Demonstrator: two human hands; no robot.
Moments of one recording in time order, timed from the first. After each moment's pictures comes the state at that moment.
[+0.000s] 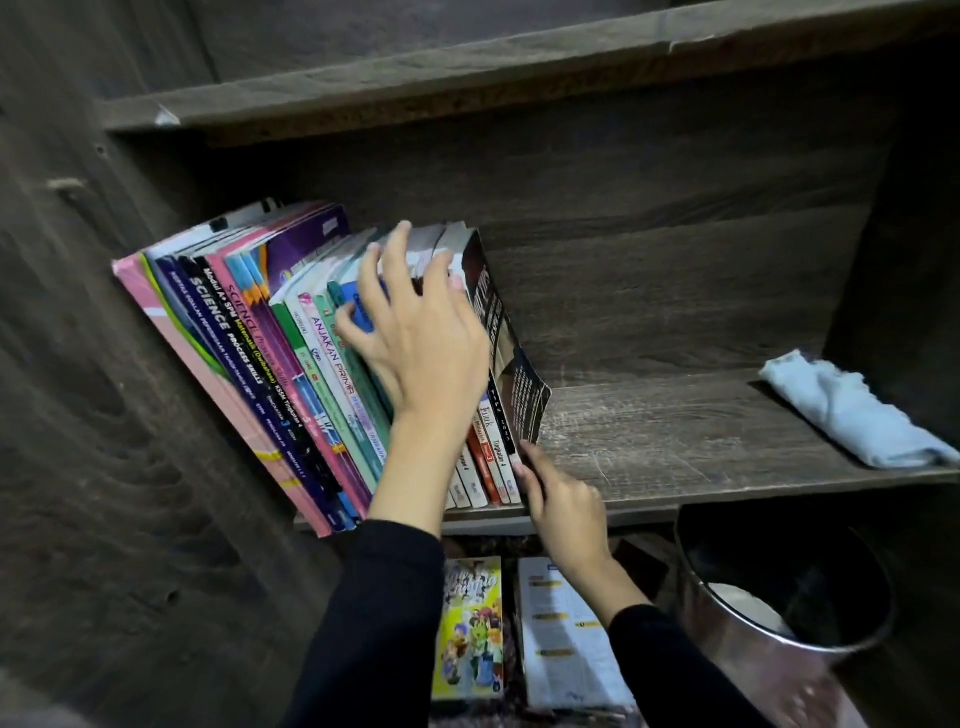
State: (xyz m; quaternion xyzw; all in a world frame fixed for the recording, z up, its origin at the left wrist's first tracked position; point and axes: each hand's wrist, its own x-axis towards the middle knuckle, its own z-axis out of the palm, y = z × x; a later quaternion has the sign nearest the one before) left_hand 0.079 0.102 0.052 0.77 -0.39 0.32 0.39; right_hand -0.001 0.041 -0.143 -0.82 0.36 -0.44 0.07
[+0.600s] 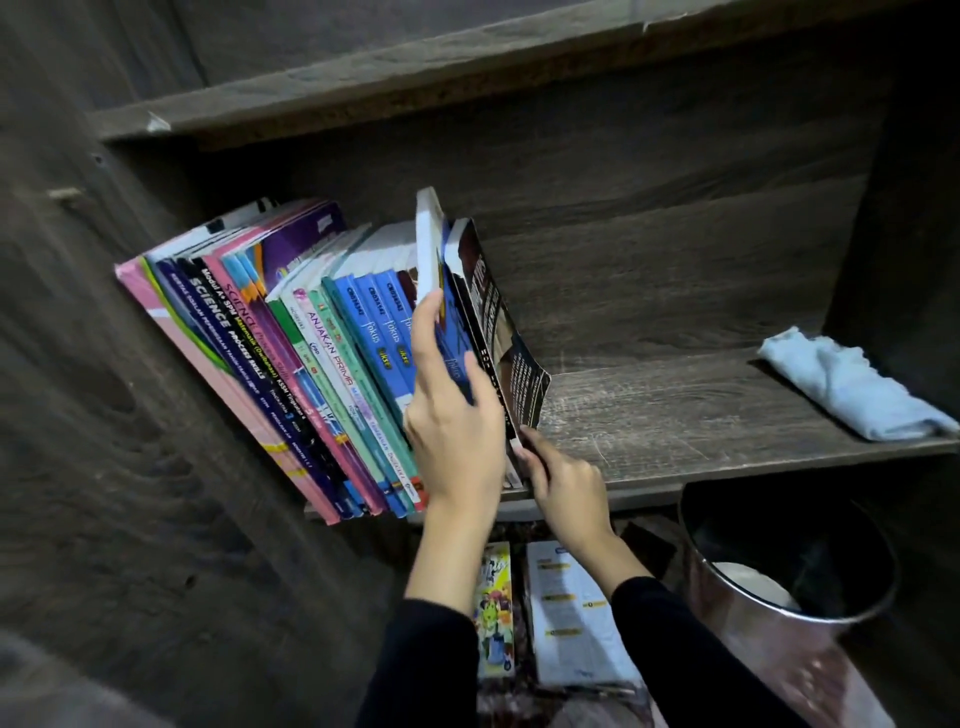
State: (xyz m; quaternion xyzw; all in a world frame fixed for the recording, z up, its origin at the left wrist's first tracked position) left_hand 0.042 0.129 0.001 0.64 -0.44 0.23 0.59; right_hand -0.005 0.036 -0.143 -0.81 0.34 -0.47 0.10
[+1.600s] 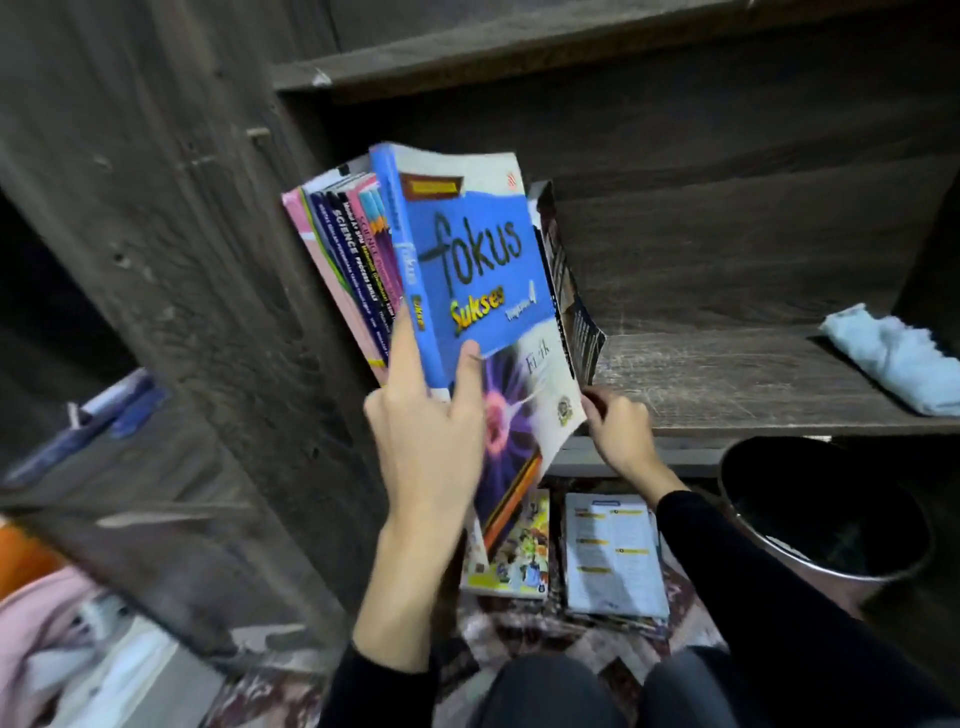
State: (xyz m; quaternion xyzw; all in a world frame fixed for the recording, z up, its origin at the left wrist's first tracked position) left_hand 0.029 0.262 0.032 0.67 -0.37 0.19 0.62; right_hand -0.007 0.034 -0.135 -0.81 0.40 -0.33 0.27
